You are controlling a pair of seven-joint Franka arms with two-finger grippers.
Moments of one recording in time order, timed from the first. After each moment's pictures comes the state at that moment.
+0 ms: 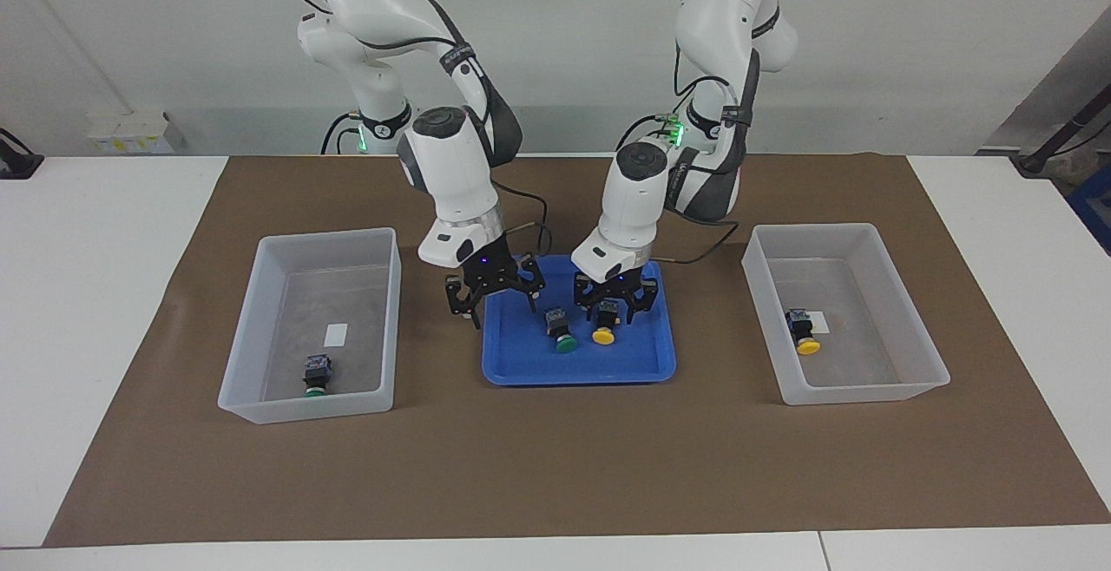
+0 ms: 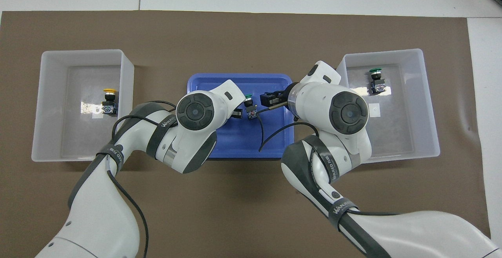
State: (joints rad) left arm -0.60 0.38 0.03 -1.92 0.04 2.49 -0.45; right arm 0.23 0.30 0.22 -1.94 -0.06 2.64 0.27
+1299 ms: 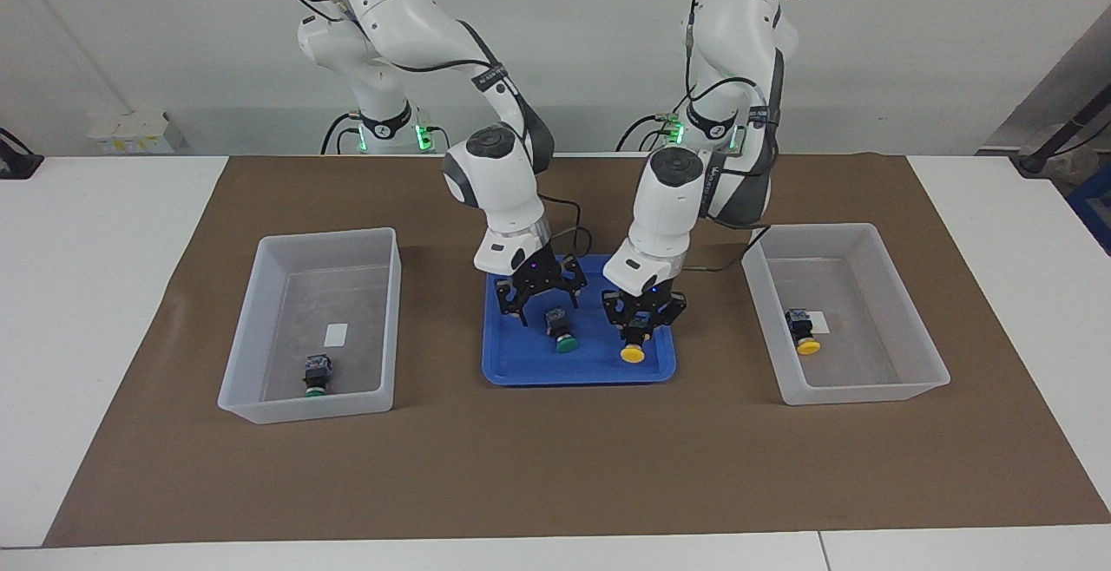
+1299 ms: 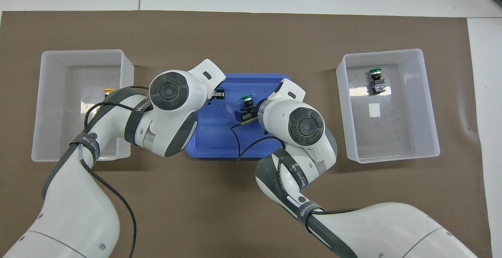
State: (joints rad) left arm -0.51 0.38 0.04 -1.81 0.04 2.42 -0.44; right arm 0.33 0.42 0.22 -1.93 -0.10 2.70 0.35
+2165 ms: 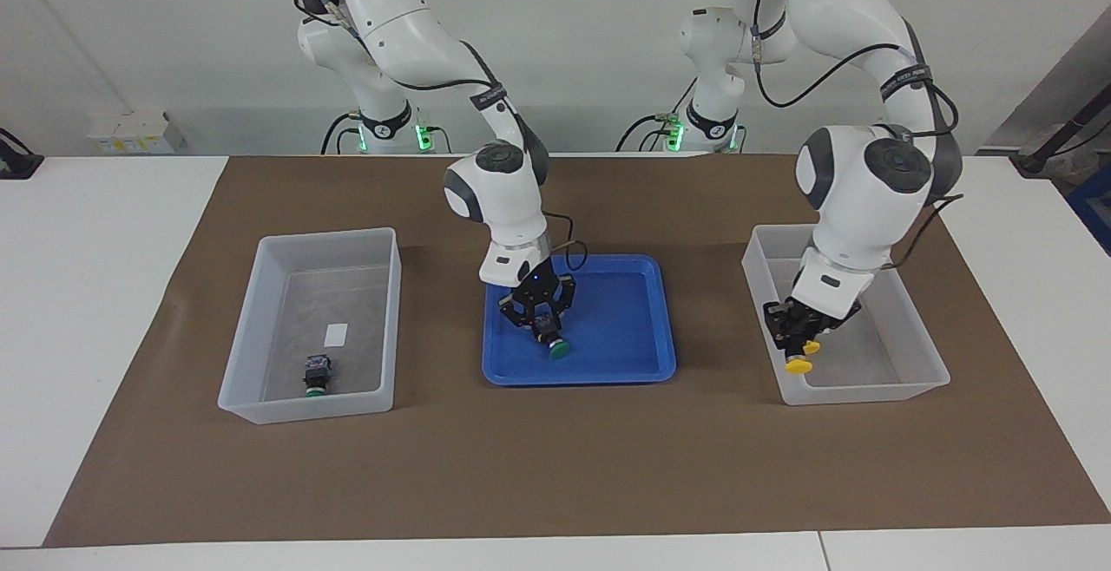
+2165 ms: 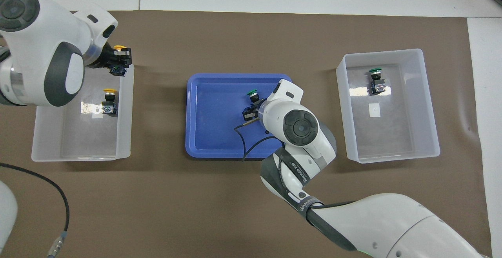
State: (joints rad) left arm -0.16 0.37 0.04 -1.57 0.01 2.06 -0.15; right arm 0.31 0.44 0.21 -1.92 -0.22 2.73 0.39
